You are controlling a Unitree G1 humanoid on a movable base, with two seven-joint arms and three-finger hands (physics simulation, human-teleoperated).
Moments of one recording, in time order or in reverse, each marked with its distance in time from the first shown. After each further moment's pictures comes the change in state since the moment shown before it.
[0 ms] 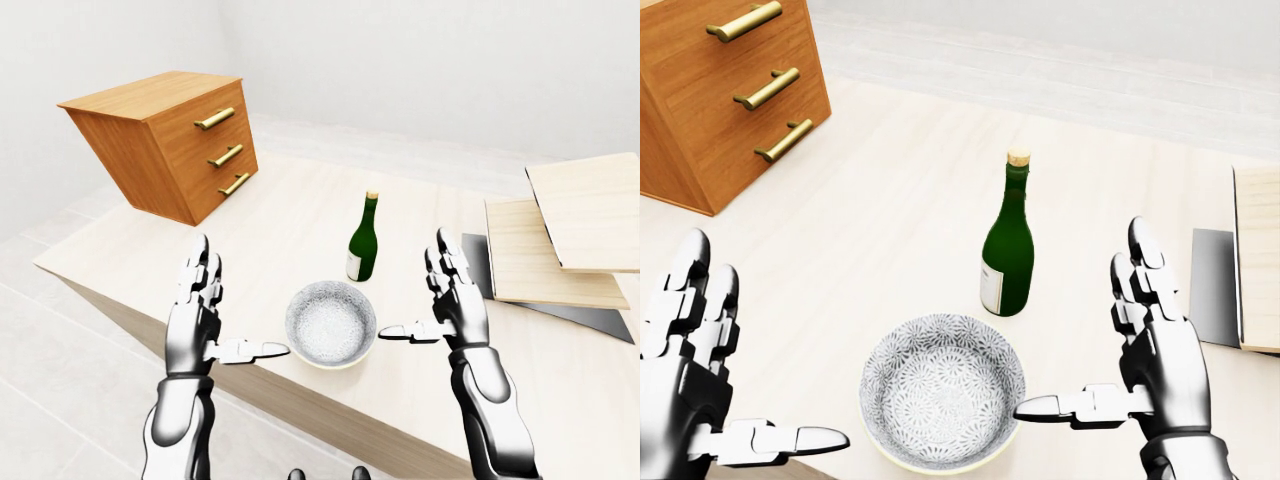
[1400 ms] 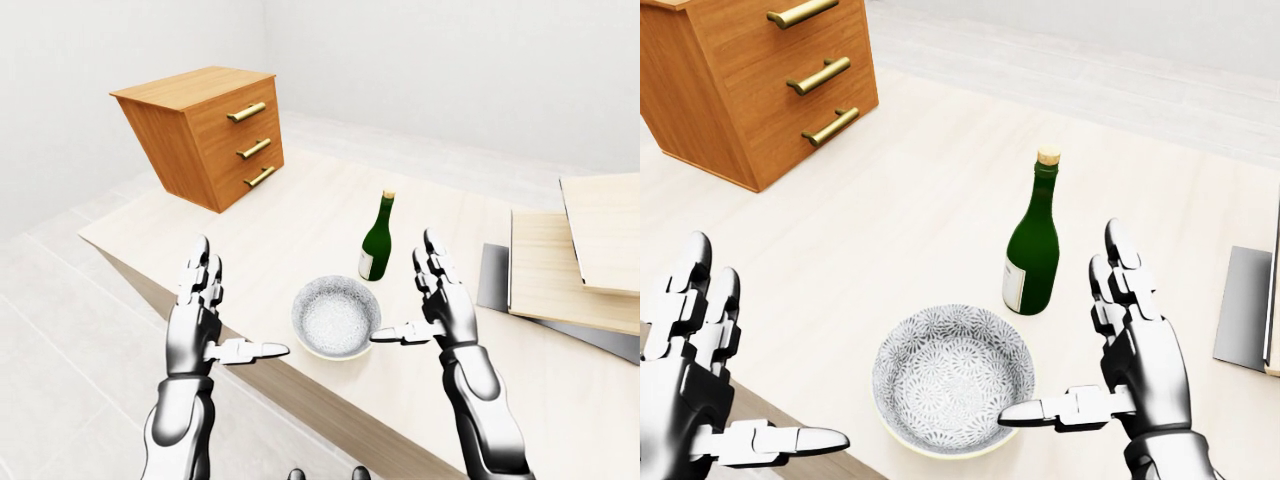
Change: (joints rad) left arm 0.001 -0.001 0.003 0.010 -0.006 0.000 0.000; right arm -0.008 0.004 0.041 0.017 0.006 0.000 0.011
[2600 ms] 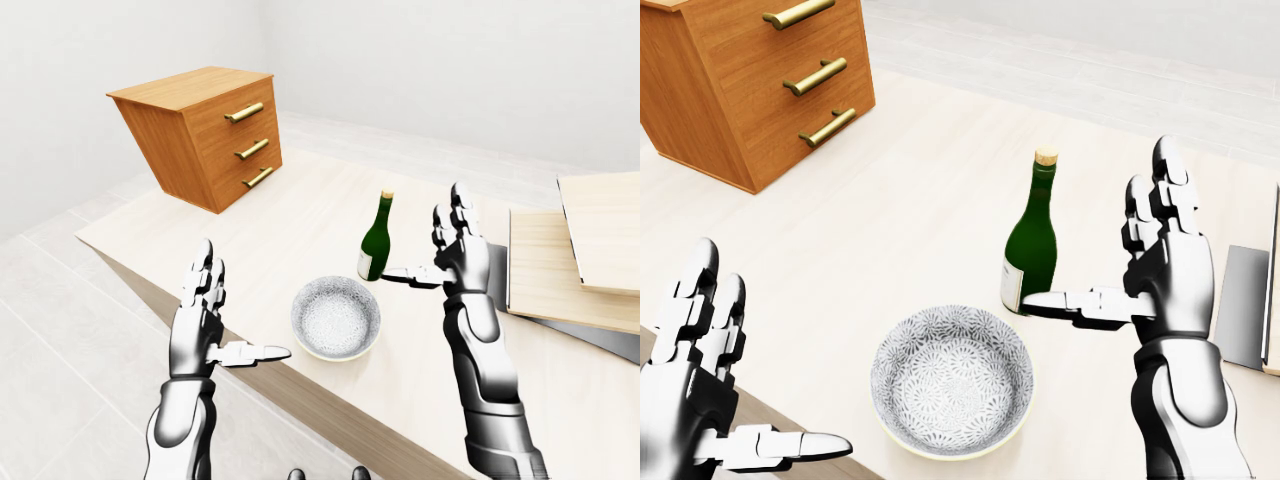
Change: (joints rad) left arm 0.011 0.002 -0.009 0.010 0.005 0.000 -0.004; right arm -0.299 -0.042 -0.101 0.159 0.100 0.000 -0.129
